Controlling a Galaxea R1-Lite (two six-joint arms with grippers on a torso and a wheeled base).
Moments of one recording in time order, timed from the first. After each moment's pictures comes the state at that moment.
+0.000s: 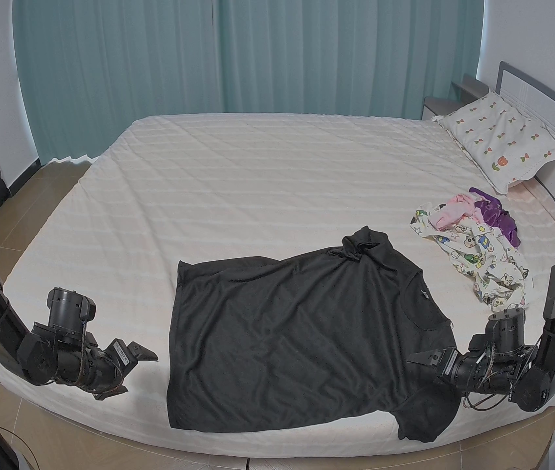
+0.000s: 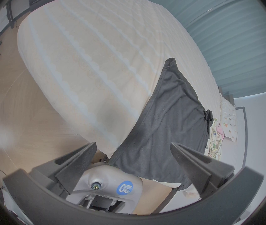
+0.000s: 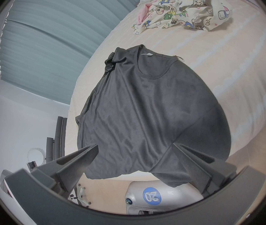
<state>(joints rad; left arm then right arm) -0.08 1.90 -0.41 -0.51 -0.21 -0.85 0.21 2.14 -0.15 -1.27 0.24 0.80</state>
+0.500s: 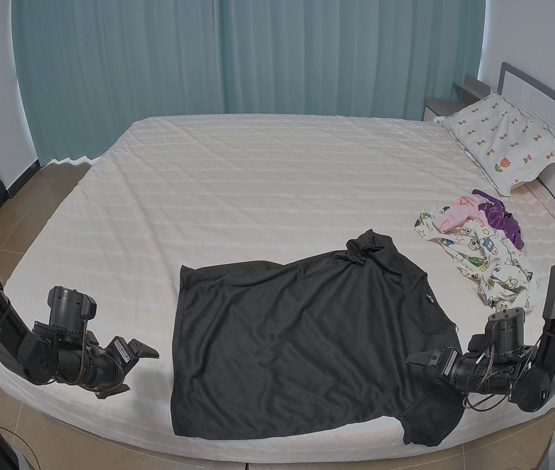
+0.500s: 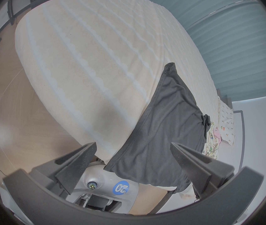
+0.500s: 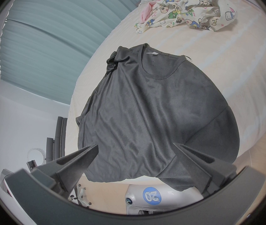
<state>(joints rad) -0.08 1.90 -0.42 -0.52 -0.22 -0.89 0.22 2.14 -0.15 -1.27 0.24 0.80</state>
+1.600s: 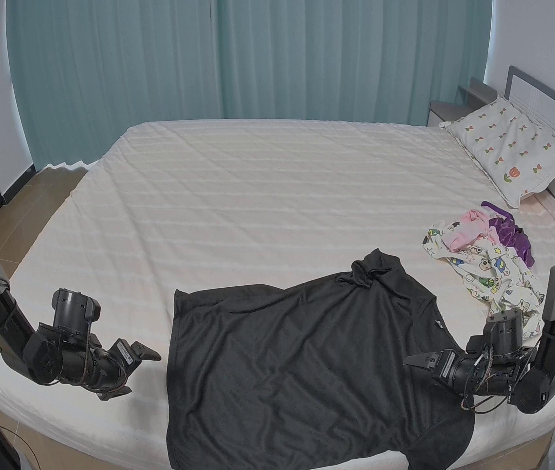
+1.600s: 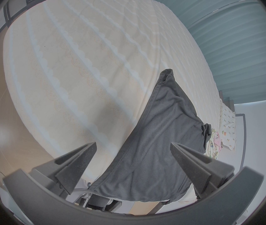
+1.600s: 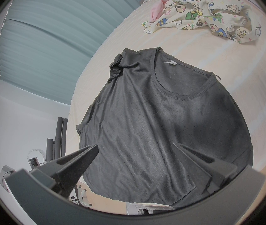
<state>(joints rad) -0.08 1.94 -0.43 -0.53 -0.22 -0.89 0.24 2.13 -0.14 -1.27 0.24 0.80</state>
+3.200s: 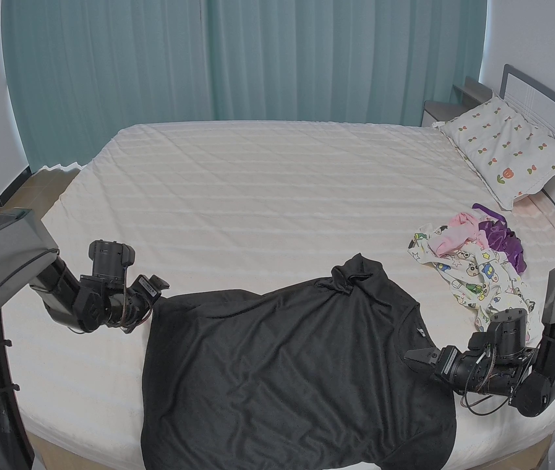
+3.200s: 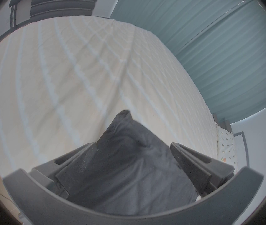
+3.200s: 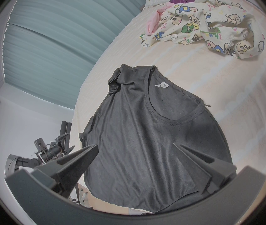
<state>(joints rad) -0.10 2.20 -0.91 -0.55 0.02 -0.94 0.25 2.14 -0.11 -1.36 0.23 0.82</state>
